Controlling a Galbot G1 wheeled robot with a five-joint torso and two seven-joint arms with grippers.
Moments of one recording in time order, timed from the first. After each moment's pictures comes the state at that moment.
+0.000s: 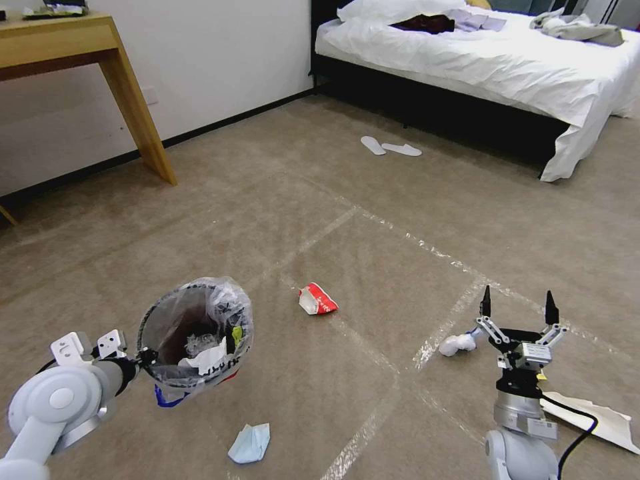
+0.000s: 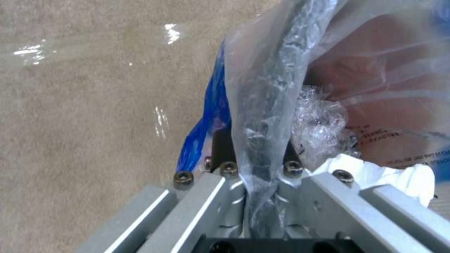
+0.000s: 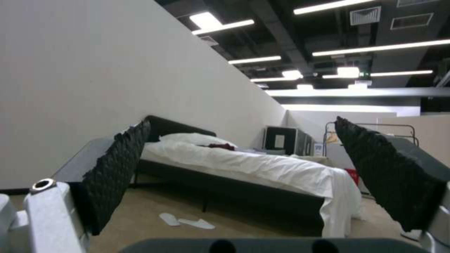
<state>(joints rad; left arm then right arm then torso) 1.44 -0.94 -0.75 -2.05 -1.53 0.70 -0.83 -1.40 1.55 0.84 1.71 0.03 0.81 -0.06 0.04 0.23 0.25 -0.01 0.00</state>
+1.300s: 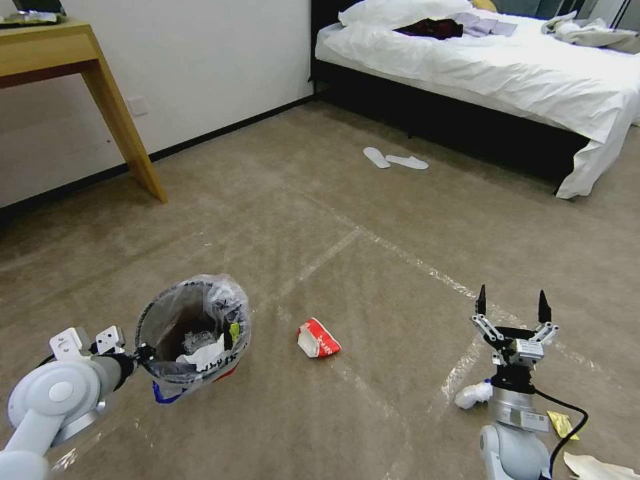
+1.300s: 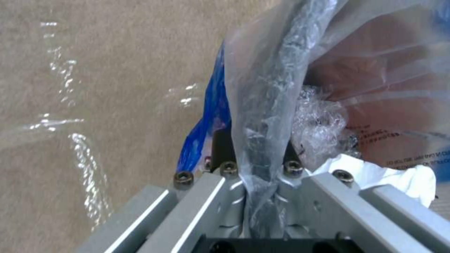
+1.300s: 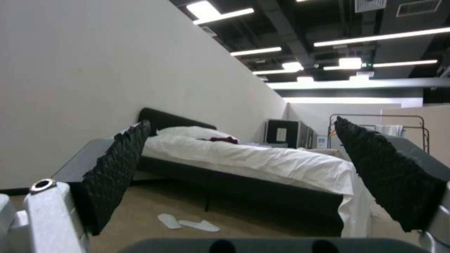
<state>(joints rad) 1.41 -0.92 -0.74 -2.02 -1.54 0.70 -0.83 -1.37 1.55 0.84 1.65 0.02 0.81 -0.06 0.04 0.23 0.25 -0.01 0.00</state>
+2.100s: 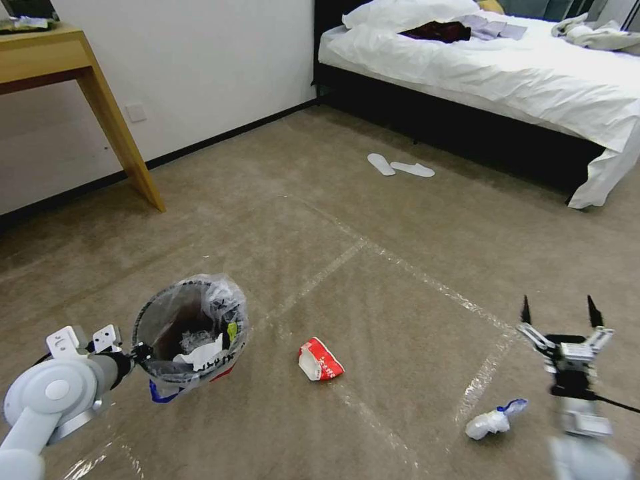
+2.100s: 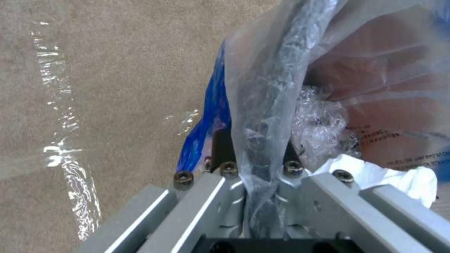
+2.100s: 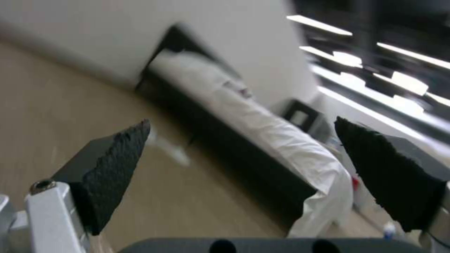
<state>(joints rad) 1.41 -0.90 -0.75 -2.02 -1.55 0.70 -0.82 -1.40 1.21 1.07 1.44 -0.01 0.78 -0.25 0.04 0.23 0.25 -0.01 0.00</state>
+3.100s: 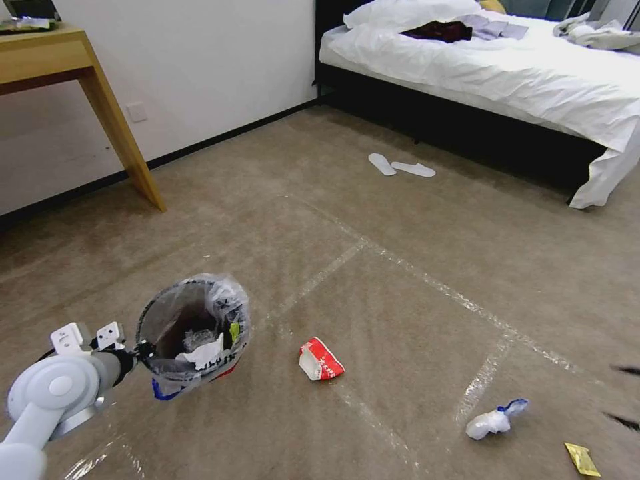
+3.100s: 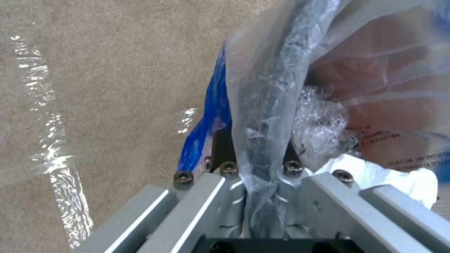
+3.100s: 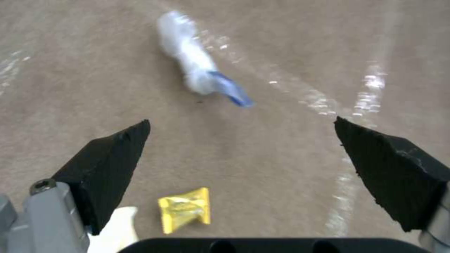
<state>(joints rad) 1.38 -0.88 -0.71 -1.99 -1.55 0.70 -0.81 -1.19 0.52 0.73 0.70 0.11 0.81 -1.29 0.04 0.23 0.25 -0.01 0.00</state>
